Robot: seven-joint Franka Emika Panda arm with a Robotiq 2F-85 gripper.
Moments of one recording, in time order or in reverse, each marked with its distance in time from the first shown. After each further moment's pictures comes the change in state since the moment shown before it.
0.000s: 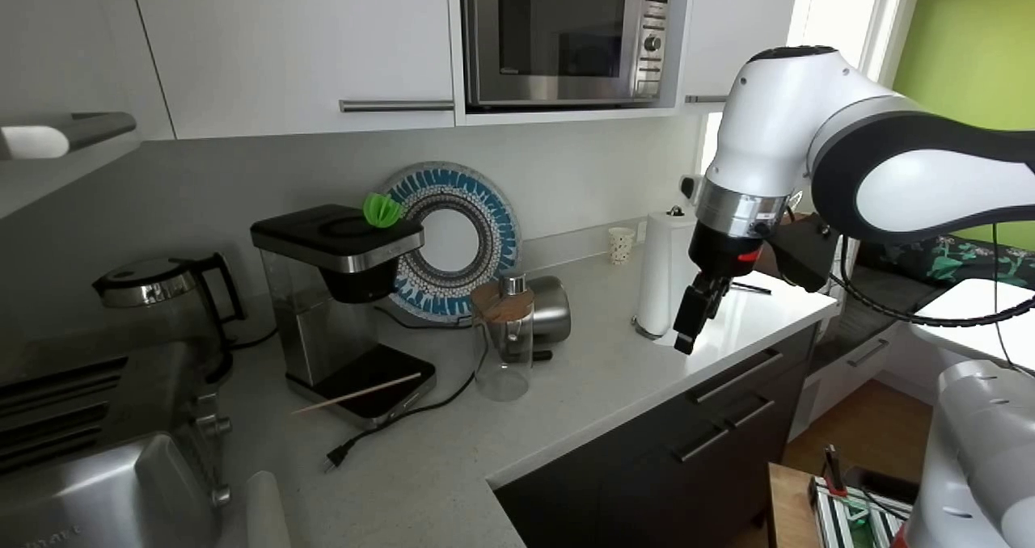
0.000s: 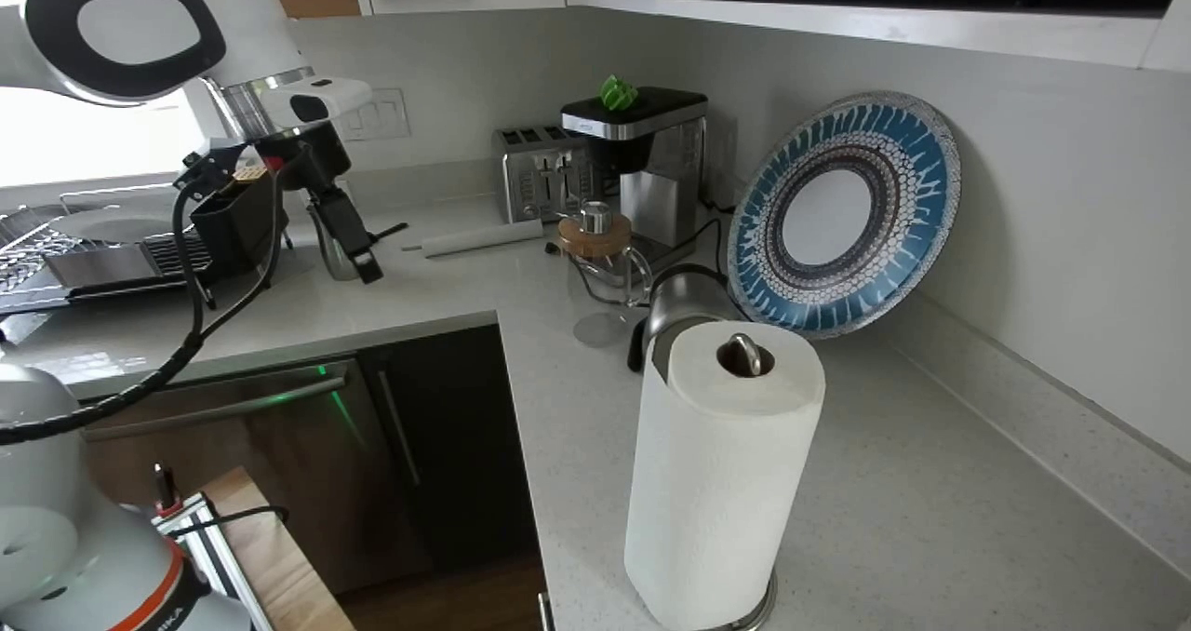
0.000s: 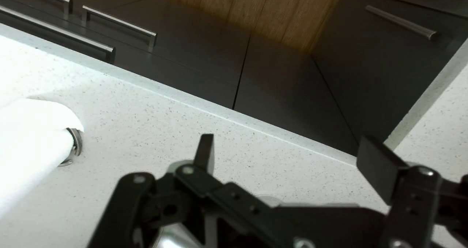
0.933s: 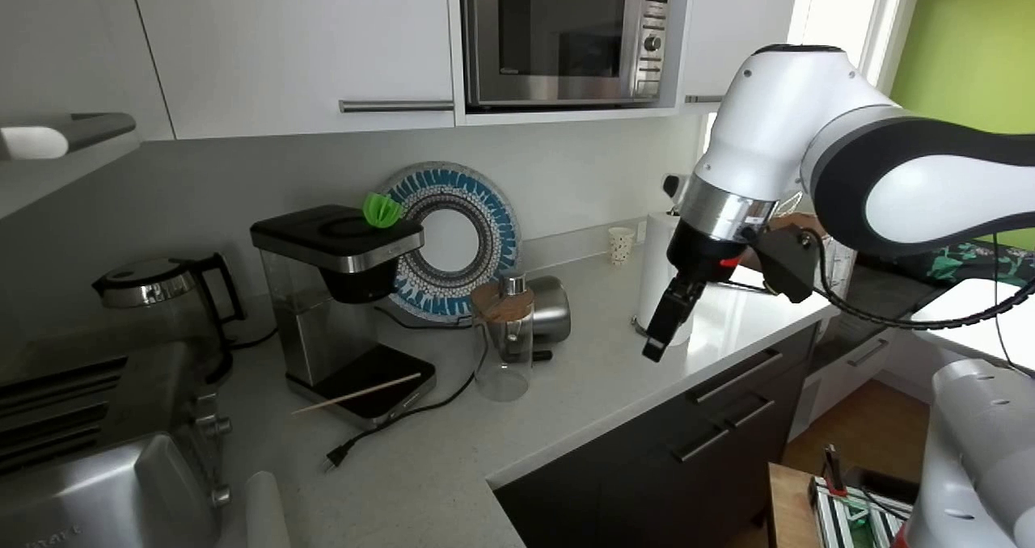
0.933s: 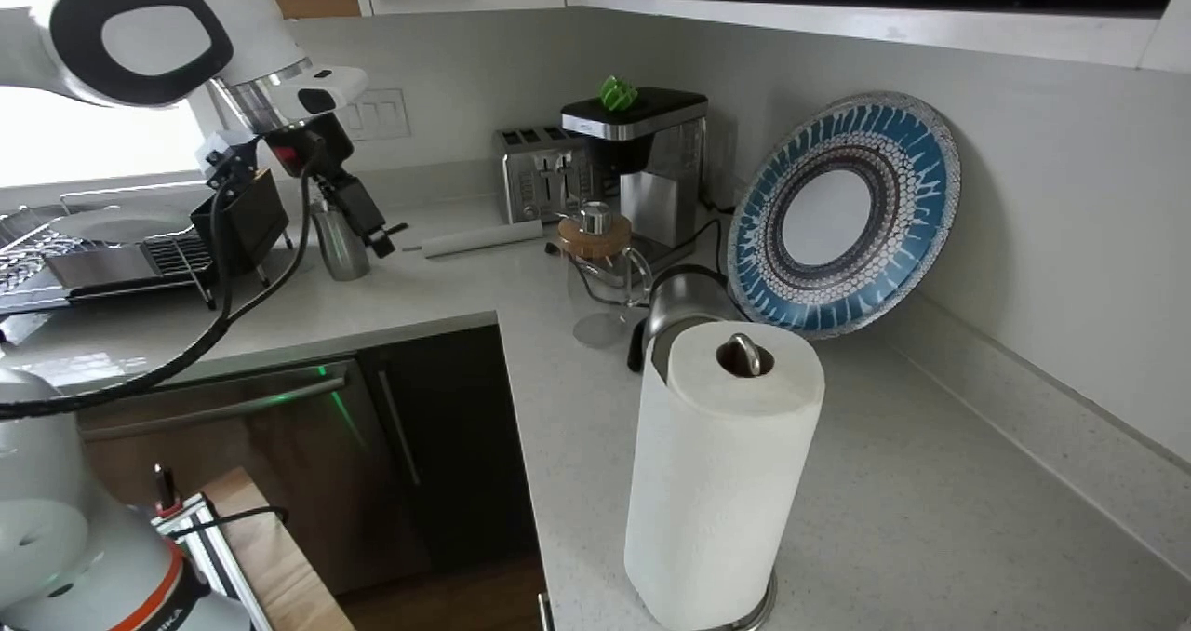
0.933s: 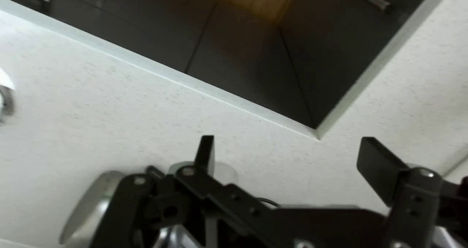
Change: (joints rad) arm 0.069 0.041 0.024 0.001 0.069 0.157 -0.005
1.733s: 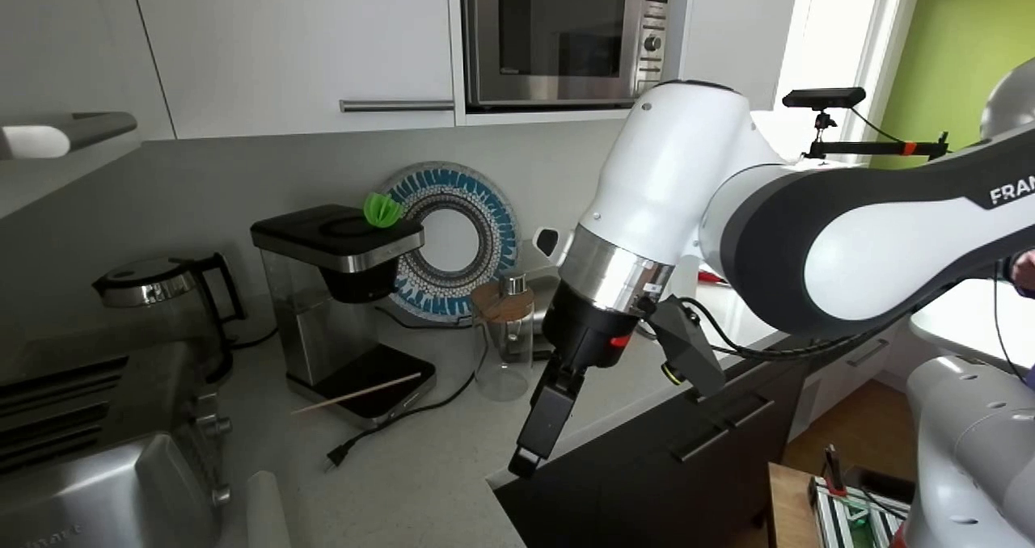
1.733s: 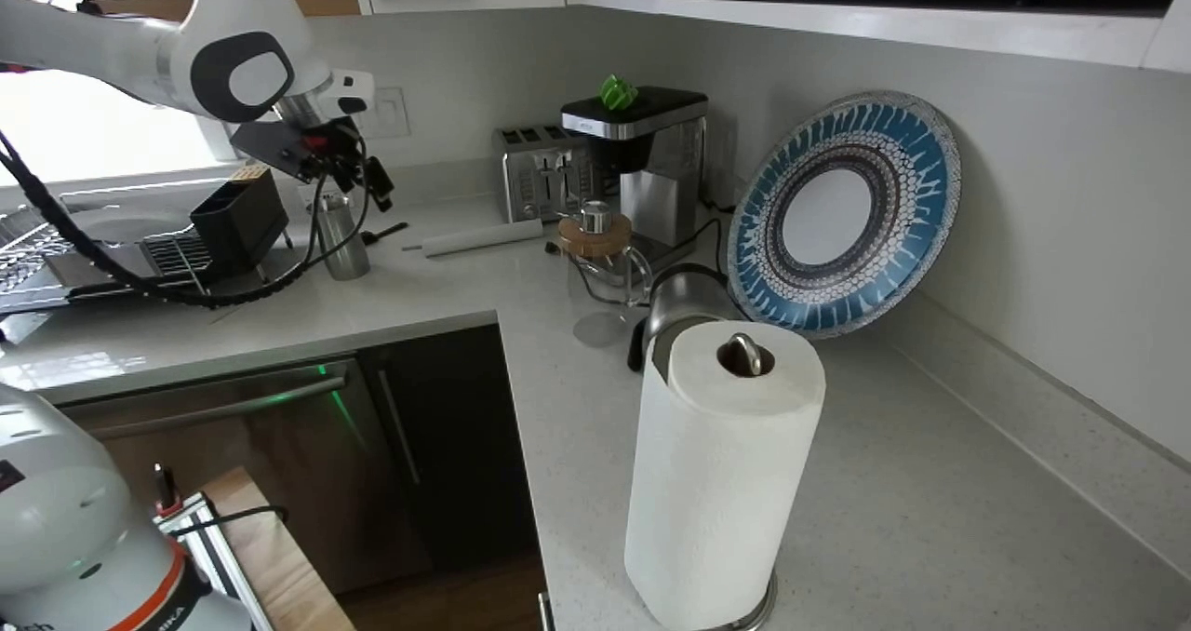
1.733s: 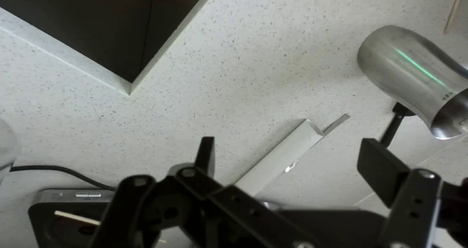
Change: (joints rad) arm 0.235 0.374 0.084 0.170 0.214 0.340 -0.064
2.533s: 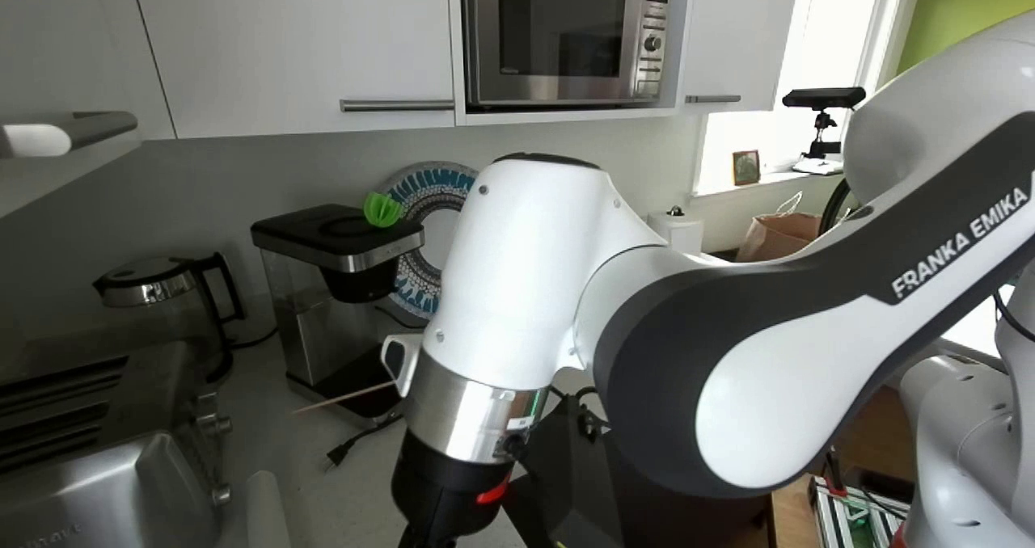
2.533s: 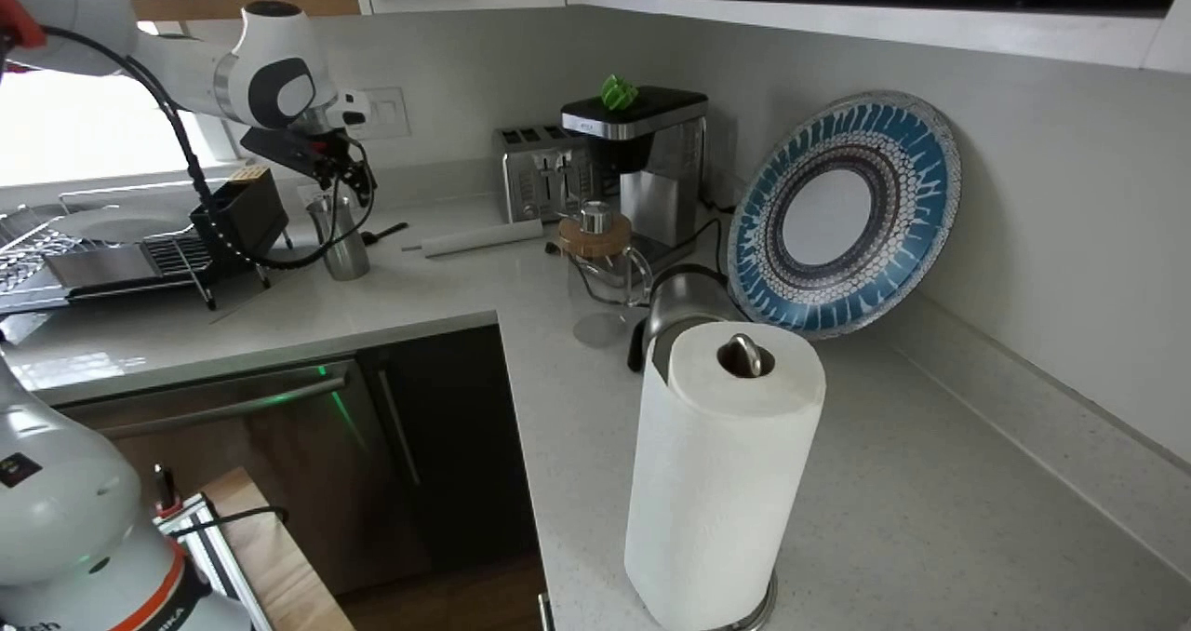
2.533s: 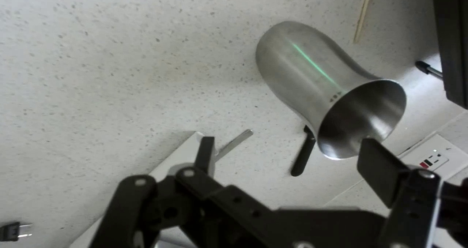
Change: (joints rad) arm 0.087 0.403 0.123 0.308 0.010 0.056 0.035
